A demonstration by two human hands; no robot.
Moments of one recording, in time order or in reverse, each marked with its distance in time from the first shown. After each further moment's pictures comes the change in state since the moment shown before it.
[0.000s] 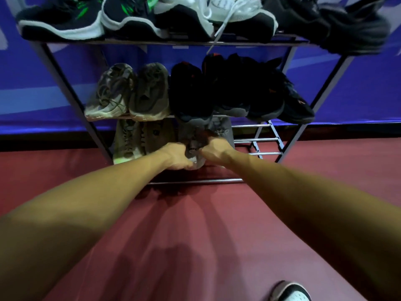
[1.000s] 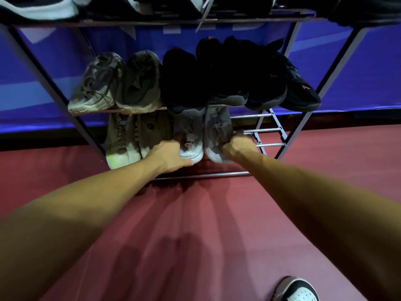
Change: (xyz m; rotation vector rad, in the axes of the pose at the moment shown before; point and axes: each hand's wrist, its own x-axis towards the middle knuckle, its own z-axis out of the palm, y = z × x) left_hand 0.006 -0.015 0.024 -0.010 0.119 -0.016; right_hand 0.005 0.062 0.000 -0.006 0.109 0.329
